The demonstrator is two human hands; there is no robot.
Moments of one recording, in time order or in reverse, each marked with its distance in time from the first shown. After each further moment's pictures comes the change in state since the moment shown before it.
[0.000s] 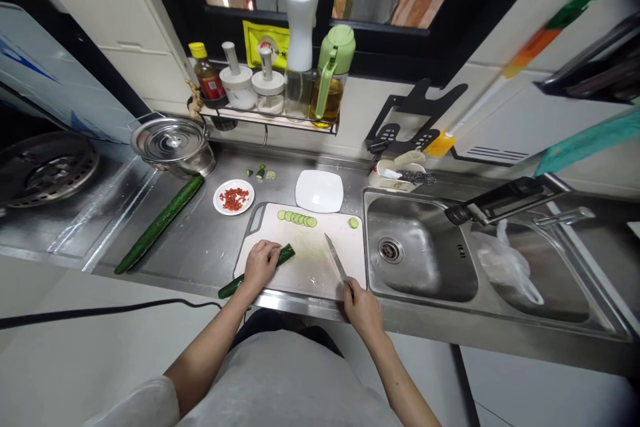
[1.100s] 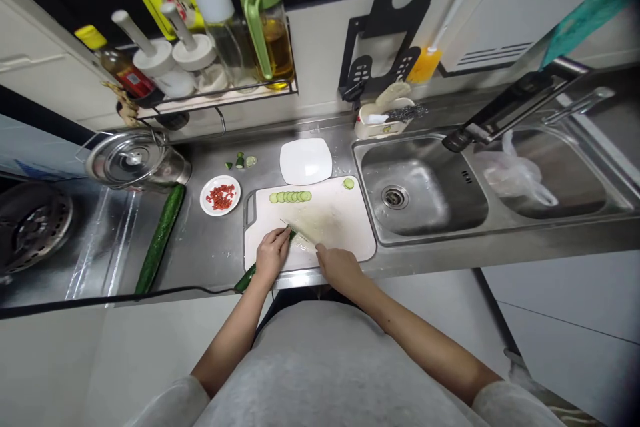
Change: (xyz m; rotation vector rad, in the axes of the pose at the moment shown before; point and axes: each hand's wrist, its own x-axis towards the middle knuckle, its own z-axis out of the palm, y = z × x) left_hand -0.001 0.002 0.002 0.137 -0.158 0.240; right_hand 0.003 -0.080 -0.018 -0.041 -0.184 -0.269
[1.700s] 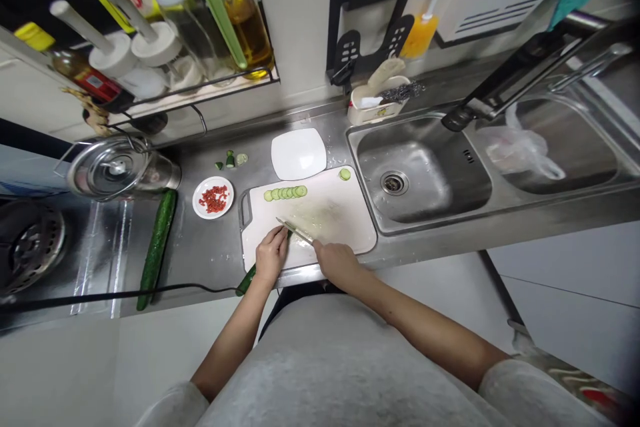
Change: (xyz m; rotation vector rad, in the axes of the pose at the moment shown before) left_hand -0.001 0.003 0.002 -0.006 0.075 0.070; right_hand 0.004 -0.003 -0.009 -0.001 -0.118 -0.005
